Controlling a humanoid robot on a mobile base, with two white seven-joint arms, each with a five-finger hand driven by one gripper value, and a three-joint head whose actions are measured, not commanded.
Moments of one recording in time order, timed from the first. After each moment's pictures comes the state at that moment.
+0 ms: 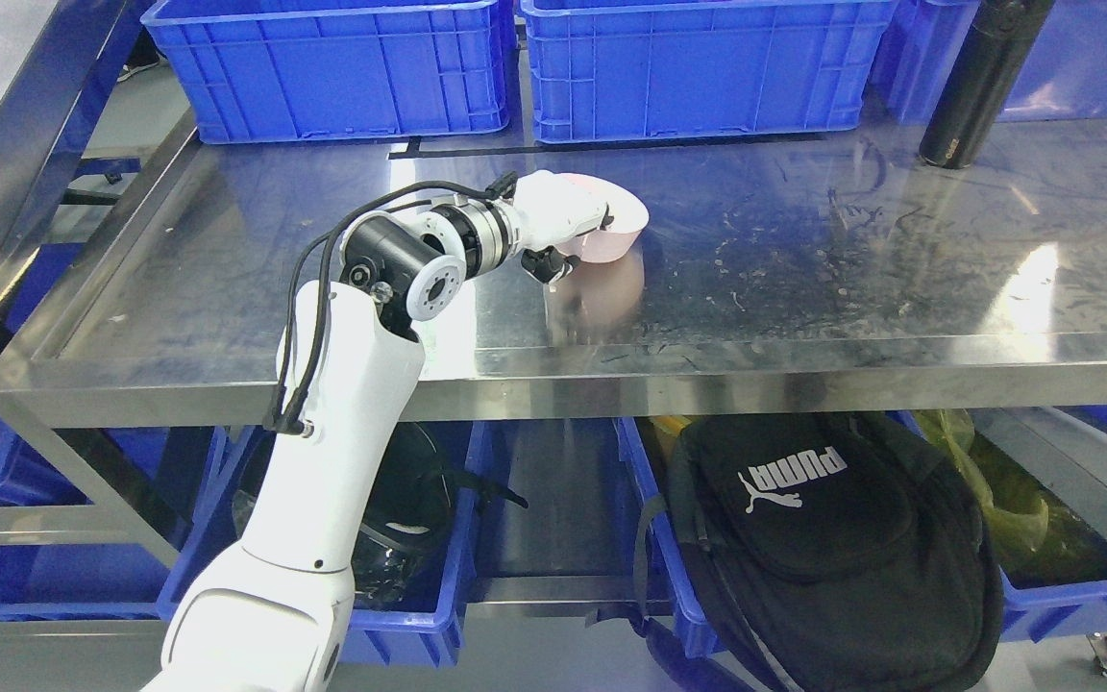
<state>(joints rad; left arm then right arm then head) -0.66 0.00 -0.23 -1.45 -1.17 -0.33 -0.91 0.00 0.00 0.05 0.00 0.05 -0.08 -0.03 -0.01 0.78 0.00</state>
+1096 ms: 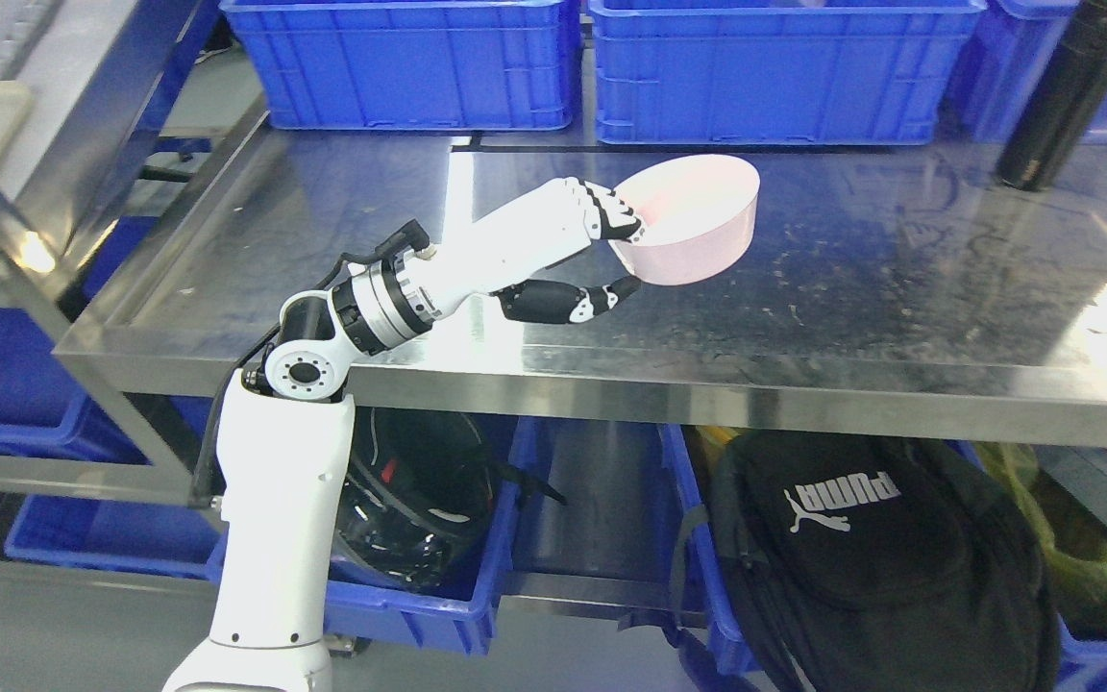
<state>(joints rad) -0.43 0.03 -0.03 -1.52 -0.27 -0.78 -0.88 0.00 0.00 0.05 0.00 0.05 -0.08 -0.03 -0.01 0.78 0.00</state>
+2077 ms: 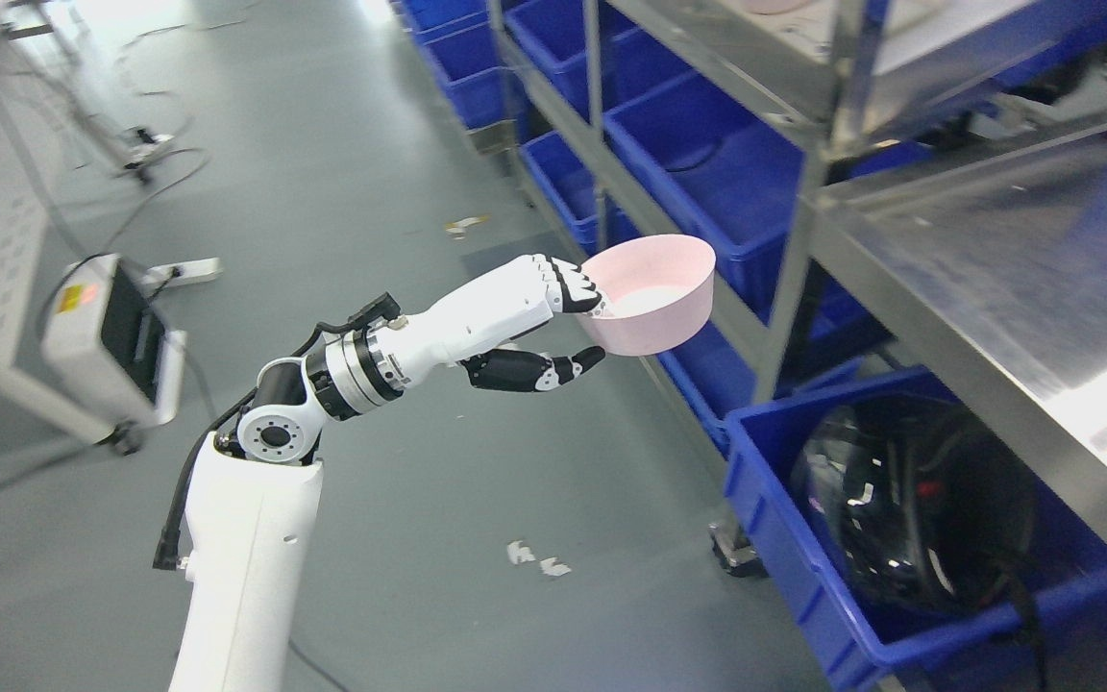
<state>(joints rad) -0.31 0.10 -0.04 -1.56 -0.21 -0.79 -0.88 0.00 0.00 0.05 0.00 0.05 -0.08 -0.03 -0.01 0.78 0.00</state>
